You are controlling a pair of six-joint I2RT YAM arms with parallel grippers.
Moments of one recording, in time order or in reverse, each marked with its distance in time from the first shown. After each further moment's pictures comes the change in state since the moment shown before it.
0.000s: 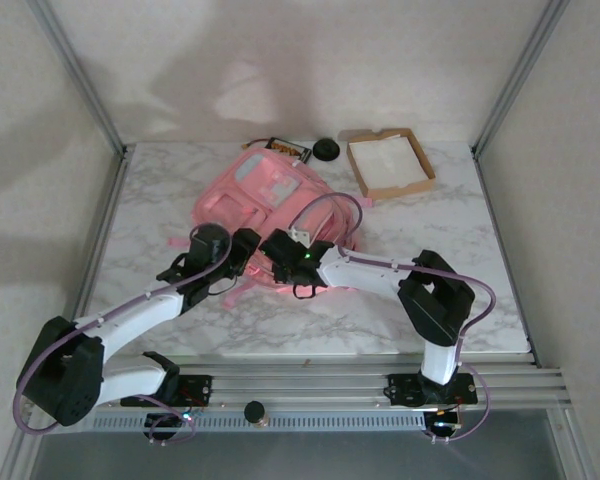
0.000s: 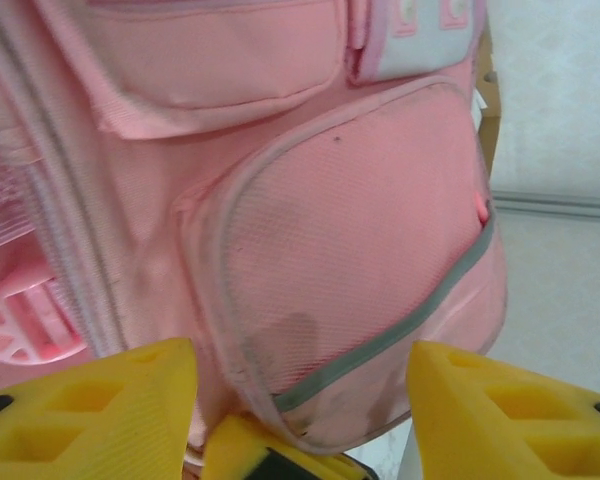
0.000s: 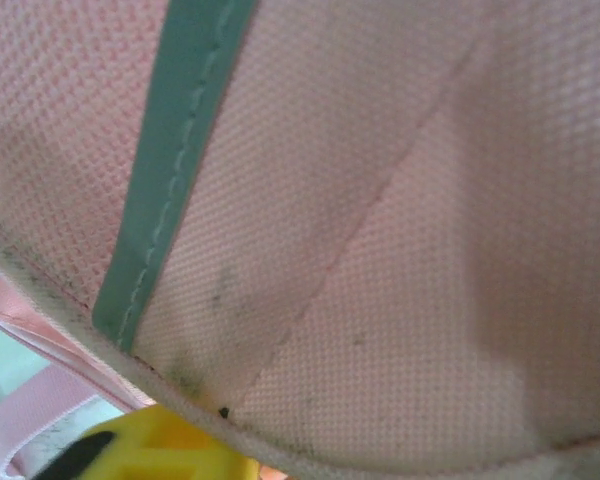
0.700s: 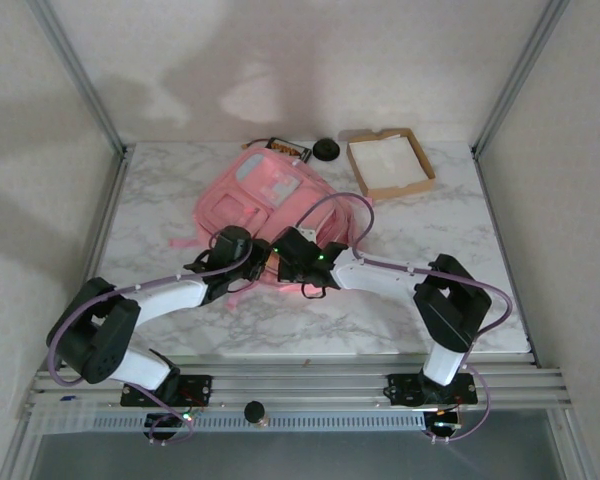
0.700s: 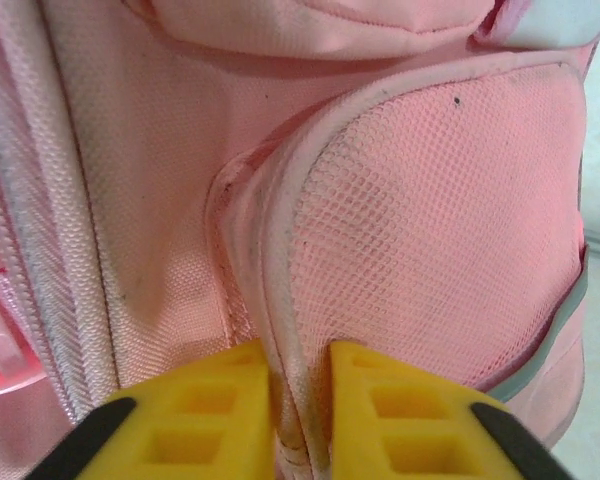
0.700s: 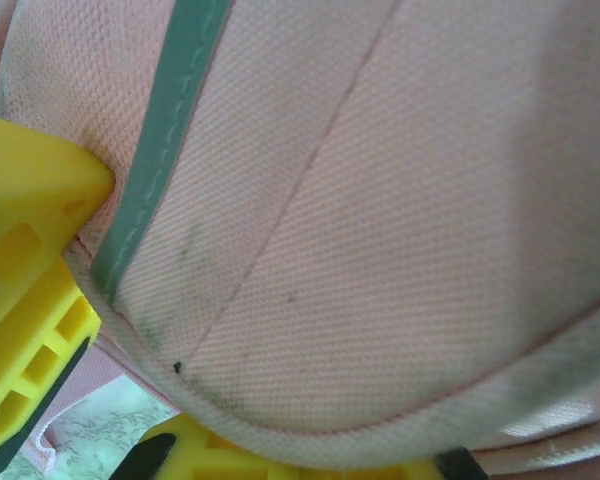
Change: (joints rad) left arm -0.076 0.245 0.056 0.117 -0.035 -0.195; right arm -0.032 -0.099 -0.101 0.083 -0.050 -0.056
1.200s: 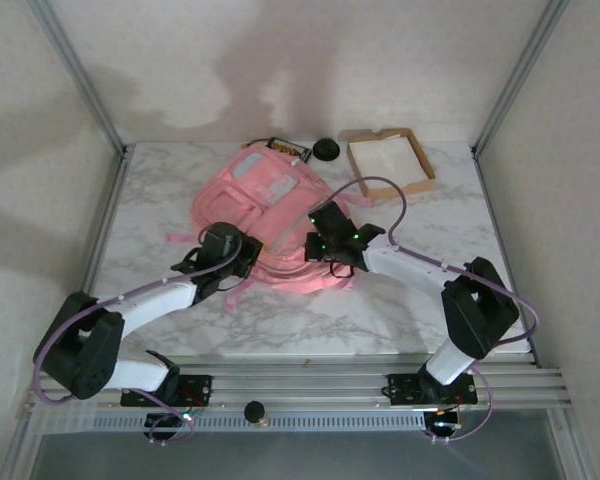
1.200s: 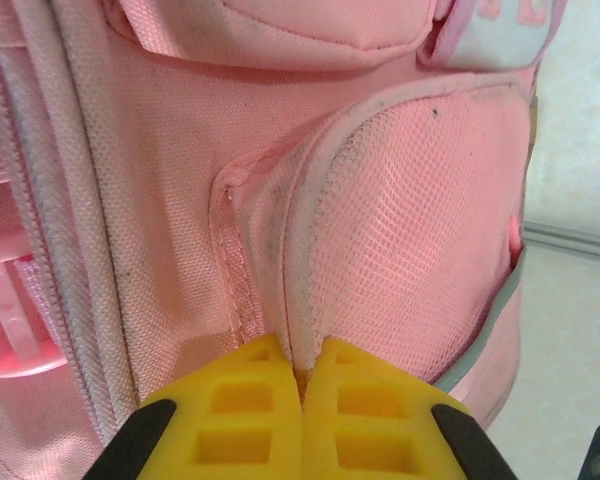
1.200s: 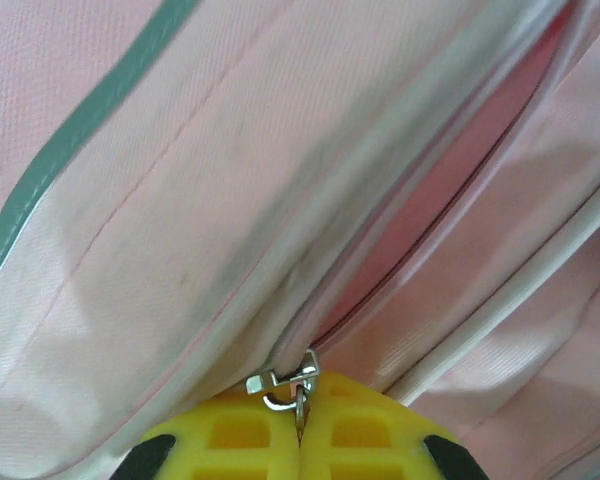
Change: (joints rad) left arm 0.076 -0.109 -0.010 -0.094 0.010 0.115; right arm -0.229 -0.115 -0.045 0.006 -0.148 -0.243
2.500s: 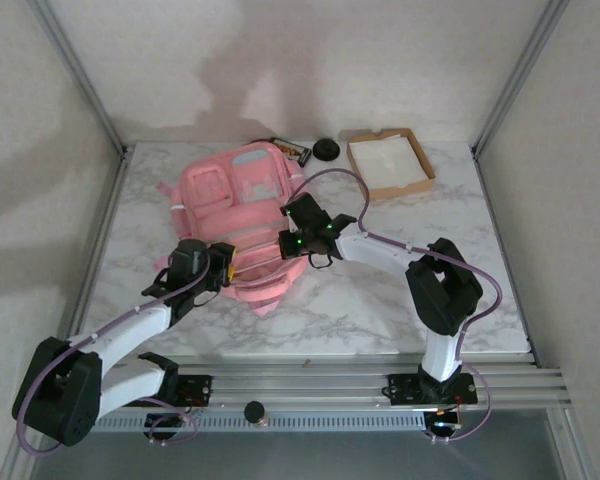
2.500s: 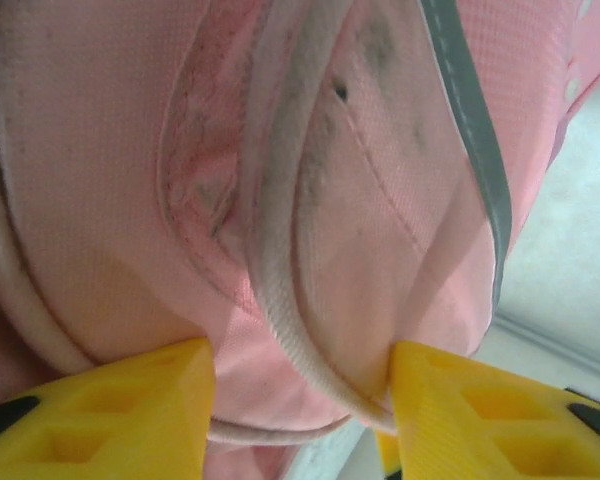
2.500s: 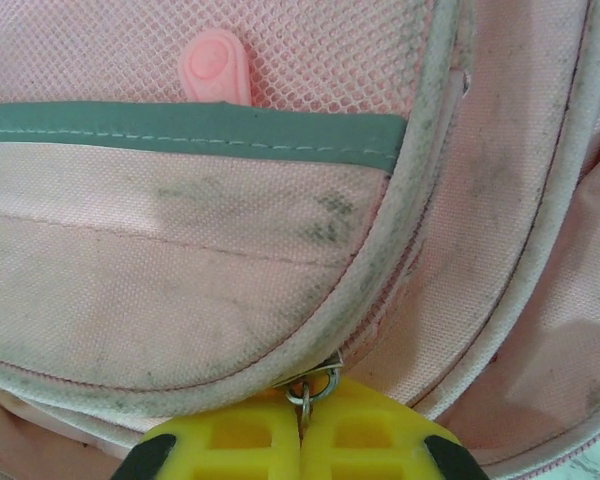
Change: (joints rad) left arm 0.140 -0.226 -0.200 -0.017 0.042 -0.196; right arm 0.053 0.221 0.190 0.053 -0.156 -0.175
